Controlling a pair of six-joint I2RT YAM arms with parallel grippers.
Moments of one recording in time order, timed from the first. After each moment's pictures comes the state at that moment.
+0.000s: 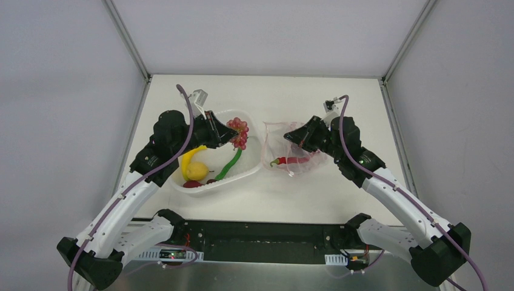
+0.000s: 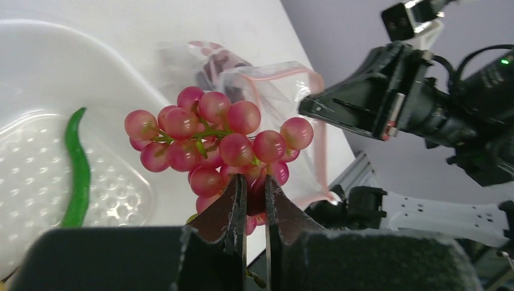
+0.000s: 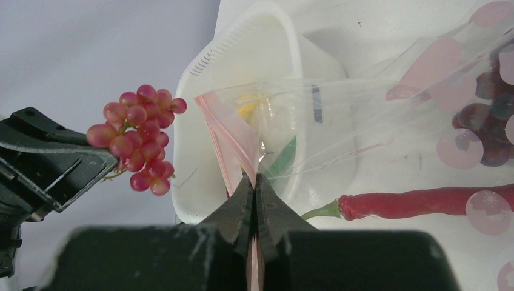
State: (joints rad) left arm -0.52 0.89 0.98 -0.31 0.30 -0.65; right arm 0.59 1.00 0.85 -0.18 -0.17 0.91
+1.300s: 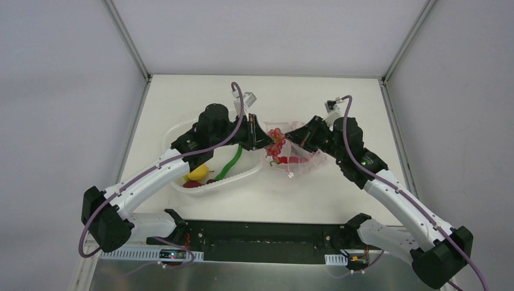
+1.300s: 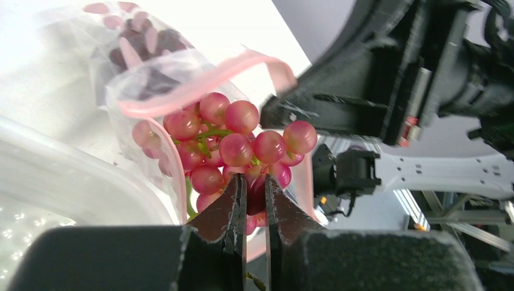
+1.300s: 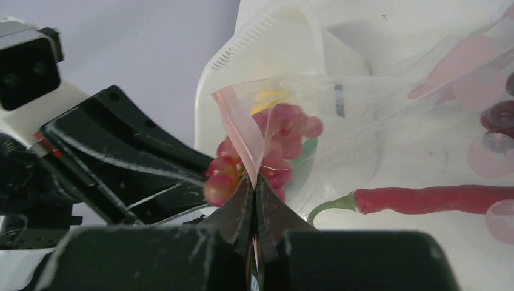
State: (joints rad) left arm -0.73 1.22 1.05 -0.11 0.36 -0.62; right arm 0.59 0.97 0.85 -0.17 -0.21 0.94
